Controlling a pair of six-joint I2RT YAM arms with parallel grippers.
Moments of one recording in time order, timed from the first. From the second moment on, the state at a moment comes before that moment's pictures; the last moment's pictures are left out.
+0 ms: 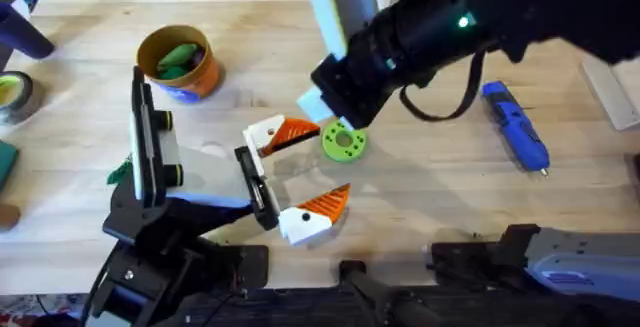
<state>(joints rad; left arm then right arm) -0.36 0.00 0.01 -0.06 0.81 -0.11 0.89 1.46 1.52 -1.09 -0.14 0.05</state>
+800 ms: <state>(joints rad) -0.36 0.00 0.01 -0.07 0.85 -0.11 1.02 1.54 1.52 -1.01 -0.15 0.05</state>
